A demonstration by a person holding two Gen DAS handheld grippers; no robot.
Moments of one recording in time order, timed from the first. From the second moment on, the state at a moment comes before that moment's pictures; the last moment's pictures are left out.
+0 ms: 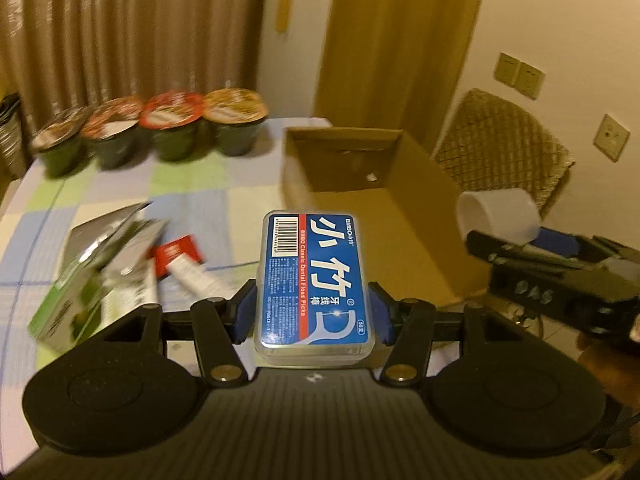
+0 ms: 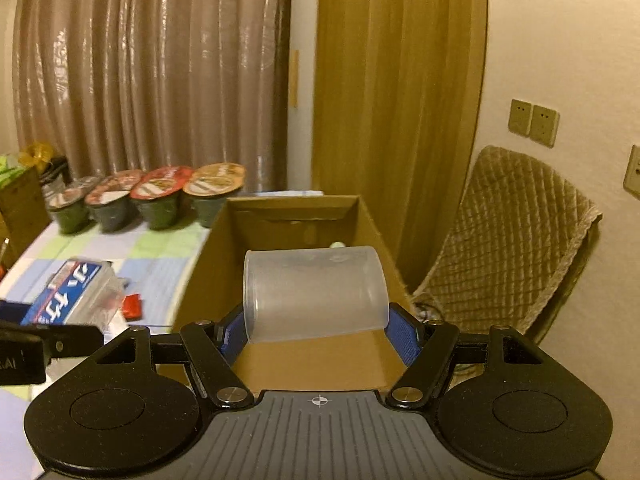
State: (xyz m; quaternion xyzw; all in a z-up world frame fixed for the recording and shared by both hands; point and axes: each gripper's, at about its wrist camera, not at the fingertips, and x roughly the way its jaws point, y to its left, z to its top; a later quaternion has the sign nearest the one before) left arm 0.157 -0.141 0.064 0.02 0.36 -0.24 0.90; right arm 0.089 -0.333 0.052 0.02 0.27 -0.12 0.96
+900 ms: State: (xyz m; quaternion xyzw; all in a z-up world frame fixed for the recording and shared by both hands) left arm 0.187 -0.209 0.045 0.03 0.38 -0.27 0.88; right arm 0.101 -0.376 0.034 0.10 0.33 -0.13 0.93
